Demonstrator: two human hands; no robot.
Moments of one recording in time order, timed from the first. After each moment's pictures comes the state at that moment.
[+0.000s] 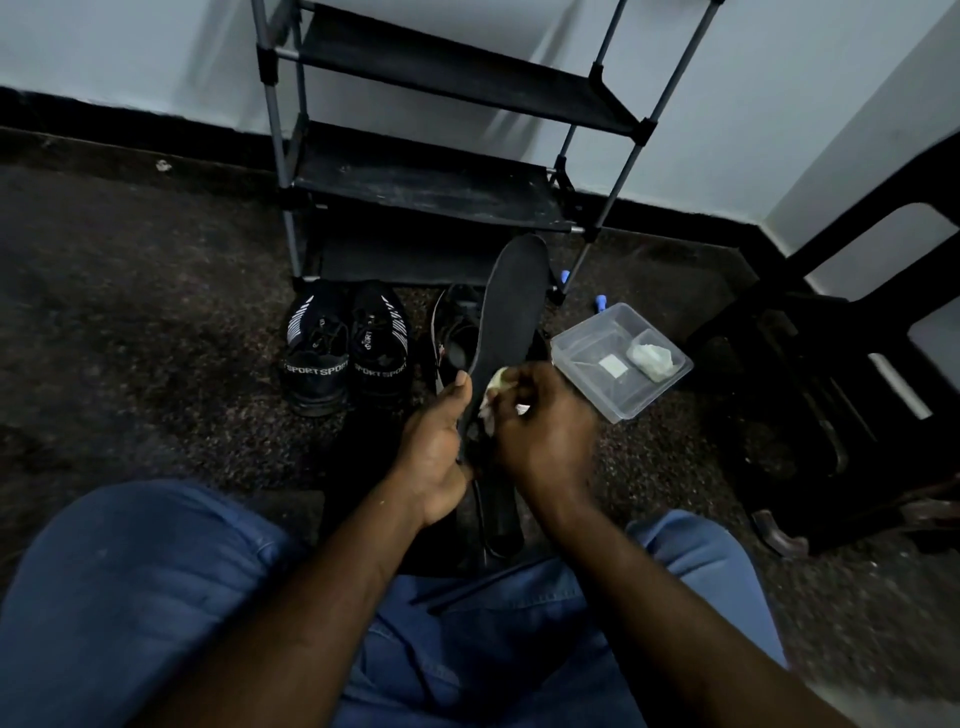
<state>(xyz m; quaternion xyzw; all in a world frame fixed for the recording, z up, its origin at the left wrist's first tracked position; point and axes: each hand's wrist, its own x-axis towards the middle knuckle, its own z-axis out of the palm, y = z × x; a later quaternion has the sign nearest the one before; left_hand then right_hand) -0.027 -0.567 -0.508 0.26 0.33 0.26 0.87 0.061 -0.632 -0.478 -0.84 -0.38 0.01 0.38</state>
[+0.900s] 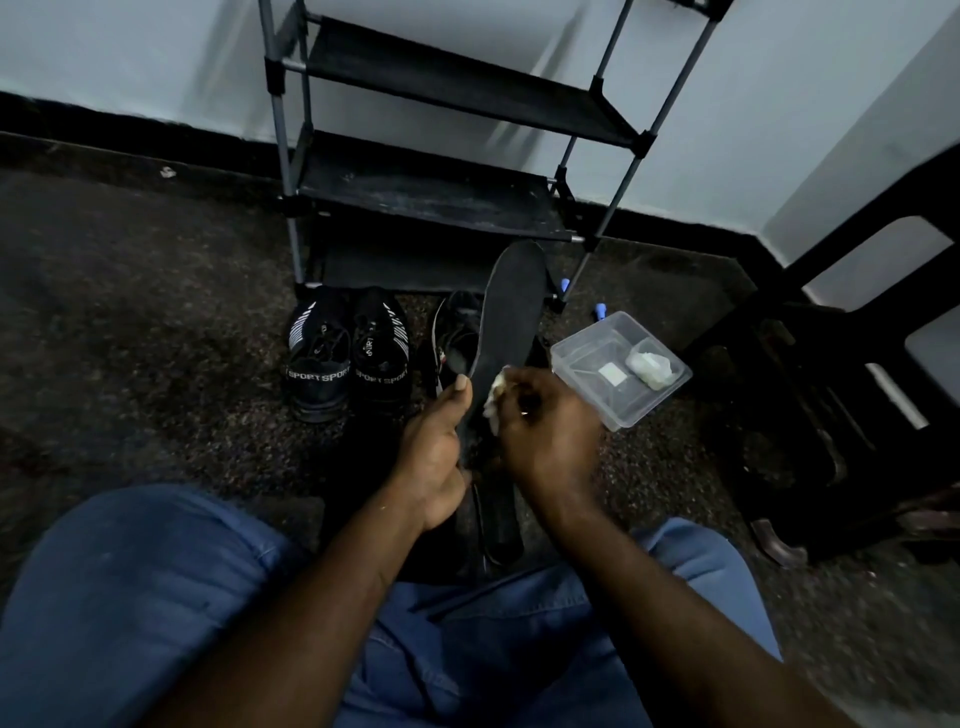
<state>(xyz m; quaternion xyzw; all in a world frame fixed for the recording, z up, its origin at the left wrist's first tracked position) -0.029 -0.566 -0.501 0.28 0.32 0.27 0.86 0.064 -0.628 -0.475 -0.84 -0.38 0.00 0.39</state>
